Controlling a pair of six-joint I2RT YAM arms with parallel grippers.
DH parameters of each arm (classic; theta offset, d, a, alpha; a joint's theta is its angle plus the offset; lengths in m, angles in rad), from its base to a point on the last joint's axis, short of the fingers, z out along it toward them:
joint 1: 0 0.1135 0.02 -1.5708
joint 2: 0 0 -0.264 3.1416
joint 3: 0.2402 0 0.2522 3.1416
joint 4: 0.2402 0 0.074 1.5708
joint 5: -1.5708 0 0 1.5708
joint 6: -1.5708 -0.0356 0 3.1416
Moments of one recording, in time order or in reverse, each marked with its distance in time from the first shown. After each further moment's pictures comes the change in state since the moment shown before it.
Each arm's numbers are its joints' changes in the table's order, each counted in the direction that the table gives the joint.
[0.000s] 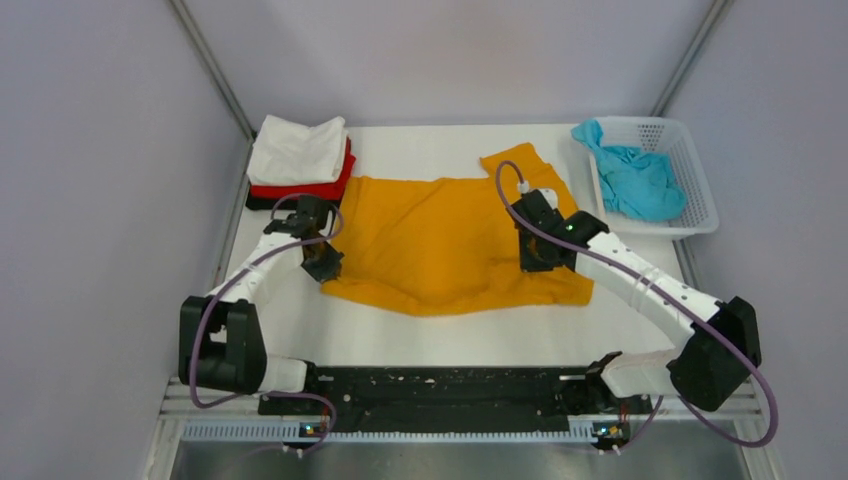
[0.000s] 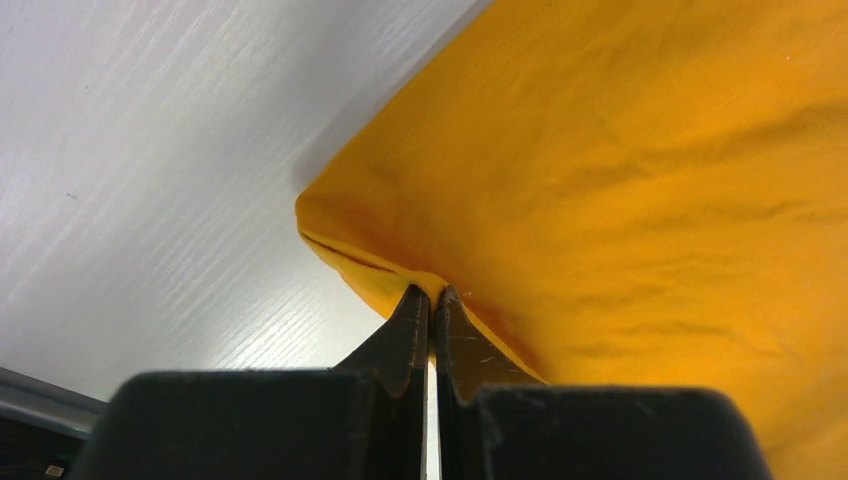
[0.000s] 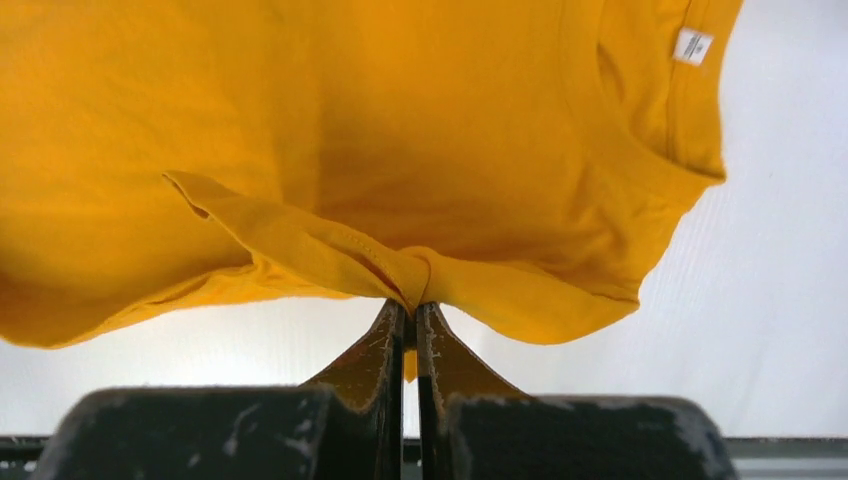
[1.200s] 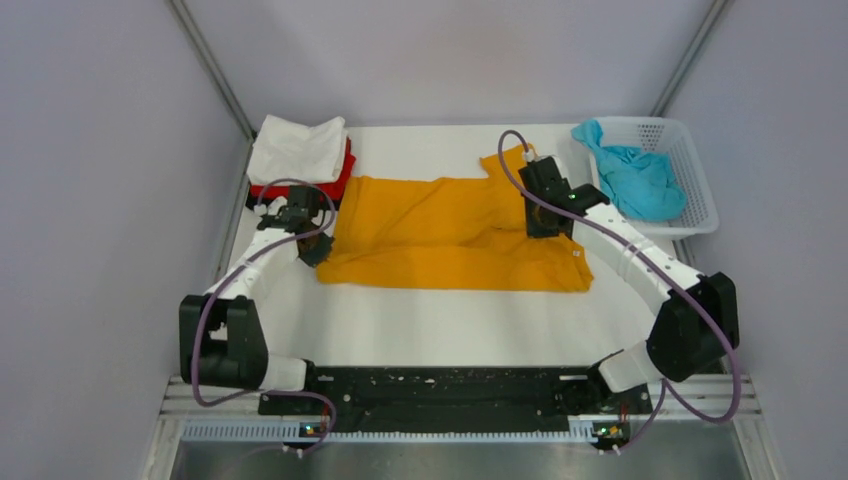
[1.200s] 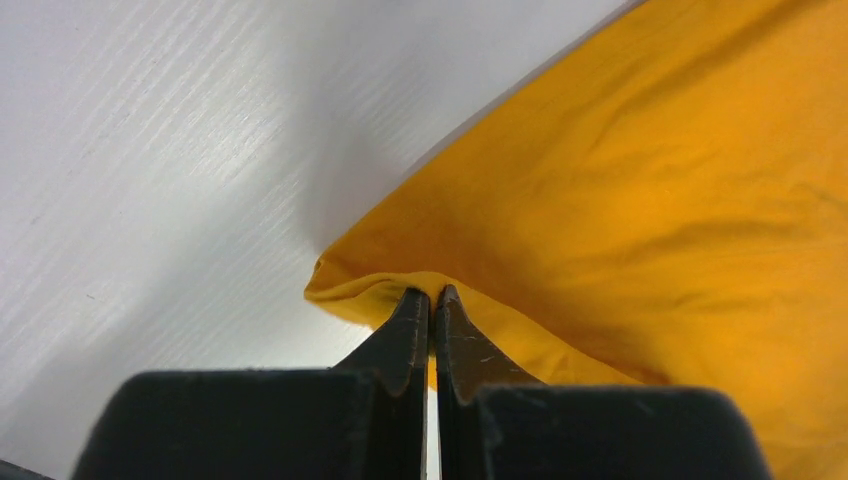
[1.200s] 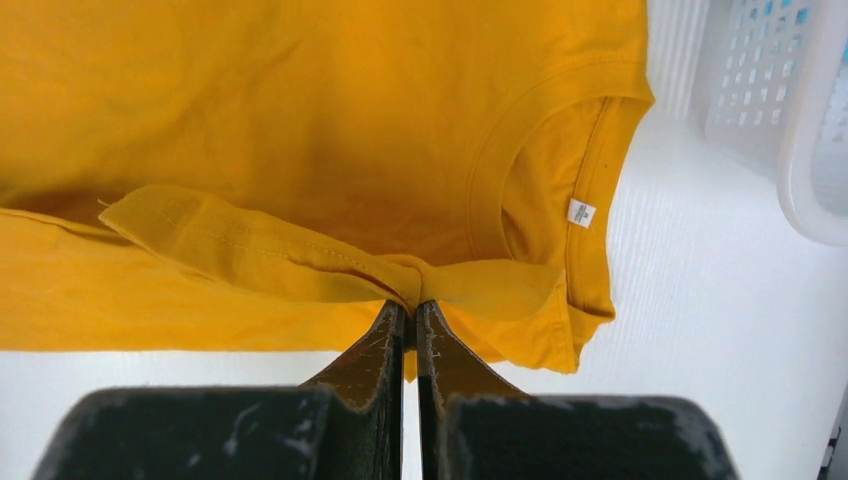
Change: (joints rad) left arm 0.055 -0.003 0.045 -0.122 0.098 -0.024; right arm -0.184 0.135 0.137 -0.132 -0.011 0.219
